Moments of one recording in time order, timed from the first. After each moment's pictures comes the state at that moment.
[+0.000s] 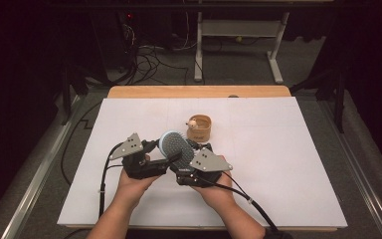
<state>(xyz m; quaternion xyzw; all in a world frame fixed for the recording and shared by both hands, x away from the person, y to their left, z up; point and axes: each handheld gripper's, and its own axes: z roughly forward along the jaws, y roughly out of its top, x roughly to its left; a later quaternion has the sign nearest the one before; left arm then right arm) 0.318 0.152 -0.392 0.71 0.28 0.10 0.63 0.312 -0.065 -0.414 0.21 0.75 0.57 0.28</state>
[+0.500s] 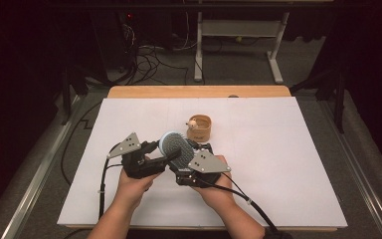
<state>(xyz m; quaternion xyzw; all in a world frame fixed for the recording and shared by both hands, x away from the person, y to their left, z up) 0.319 0.154 -0.394 0.70 0.29 0.08 0.65 0.310 -0.063 -0.415 0.20 0.75 0.56 0.30</state>
